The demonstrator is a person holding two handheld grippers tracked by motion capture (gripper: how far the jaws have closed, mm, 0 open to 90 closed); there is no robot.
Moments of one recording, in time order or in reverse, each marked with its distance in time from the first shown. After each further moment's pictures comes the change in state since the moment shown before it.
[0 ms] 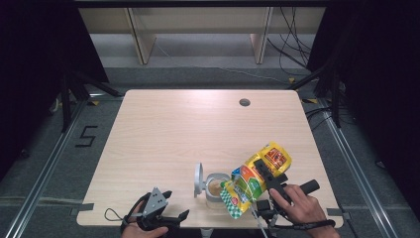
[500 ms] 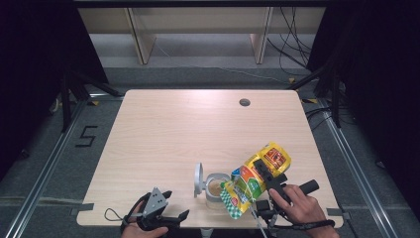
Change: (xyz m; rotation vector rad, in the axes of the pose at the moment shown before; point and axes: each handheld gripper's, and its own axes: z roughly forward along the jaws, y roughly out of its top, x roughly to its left) left arm 0.002 0.000 -0.001 0.025 0.011 0.030; right arm 0.000 0.001 0.000 0.007 0.003 0.002
